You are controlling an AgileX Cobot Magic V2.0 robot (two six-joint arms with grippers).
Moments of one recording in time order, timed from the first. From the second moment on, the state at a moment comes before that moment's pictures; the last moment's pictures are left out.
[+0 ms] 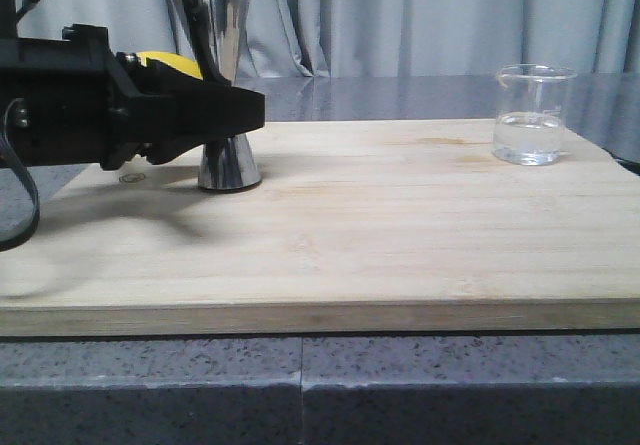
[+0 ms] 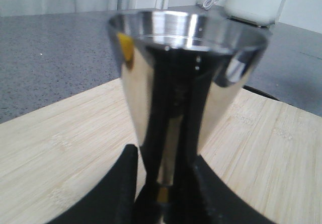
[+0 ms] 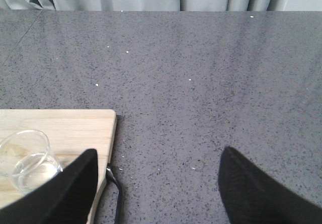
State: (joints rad) left arm -0.39 1.69 -0.59 0.84 -1.08 -0.58; right arm -0.07 0.77 -0.67 0.09 0.32 -0.09
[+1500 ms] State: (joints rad) left arm -0.39 1.69 -0.75 1.06 -1.10 -0.78; right arm 0.22 0.92 -0.24 0.09 -0.38 -0.10
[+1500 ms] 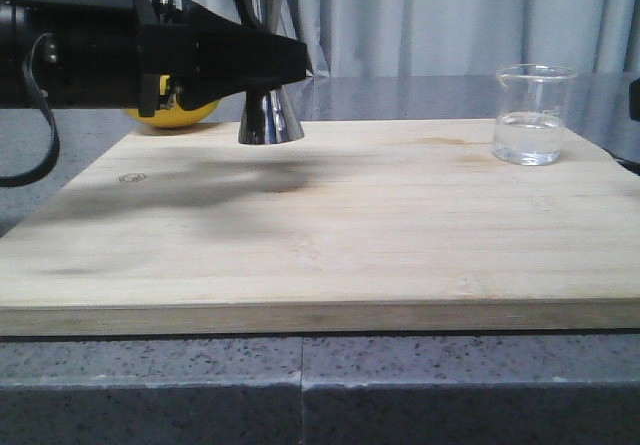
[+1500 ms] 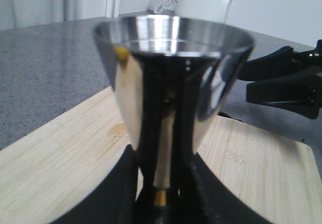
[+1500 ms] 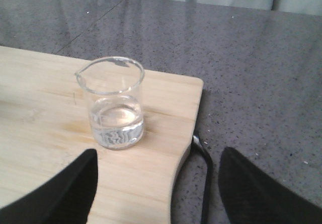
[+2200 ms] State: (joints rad) left arm -0.39 1.69 -0.81 1.14 -1.10 -0.87; right arm 0.33 1.30 -0.24 0.07 -0.83 -0.09
